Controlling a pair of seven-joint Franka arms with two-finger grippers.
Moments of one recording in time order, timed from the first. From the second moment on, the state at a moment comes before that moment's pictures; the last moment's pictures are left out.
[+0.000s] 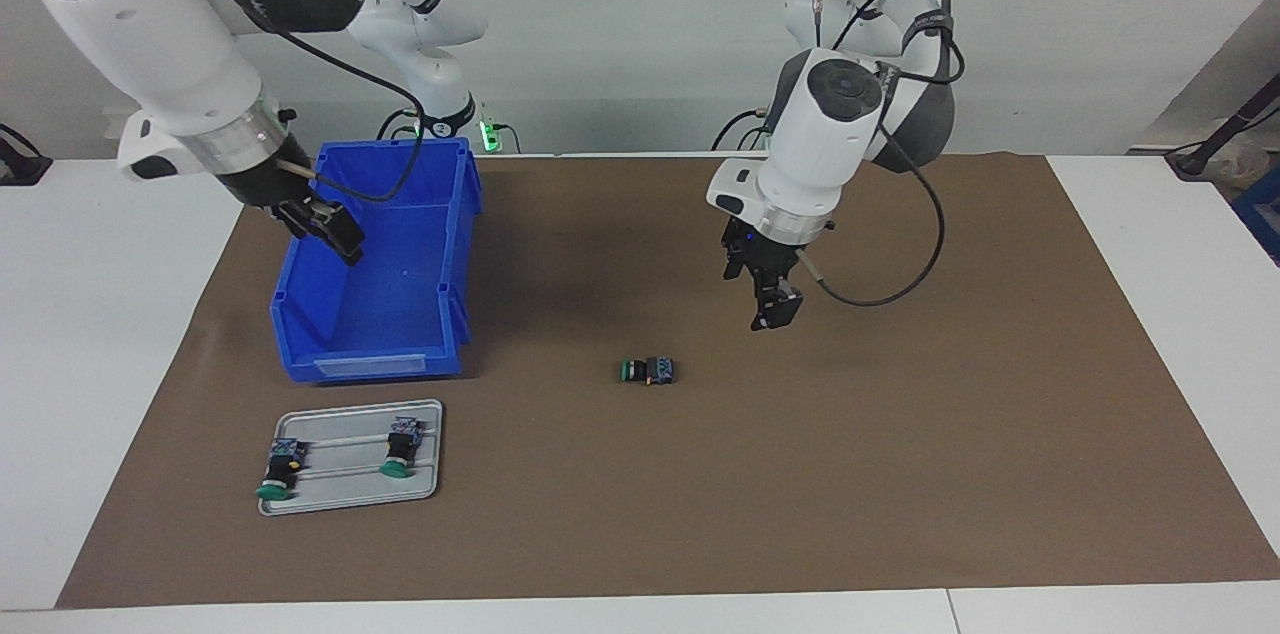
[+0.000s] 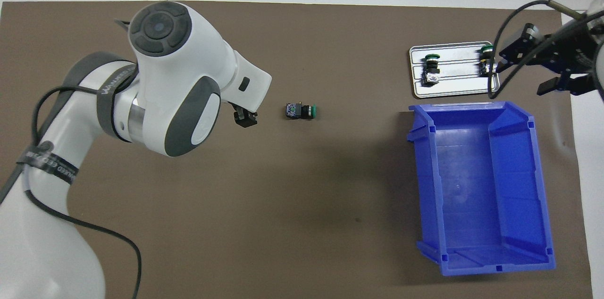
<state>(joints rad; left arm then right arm) -0.51 0.35 0.02 -1.52 -0.11 1.95 0.89 0.10 0.26 -0.12 -1.23 0.09 1.41 0.44</state>
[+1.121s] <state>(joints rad) -0.70 0.71 0.05 -1.31 -0.03 2.09 0.68 0.16 -0.01 -0.11 -1.60 -0.05 1.49 0.21</state>
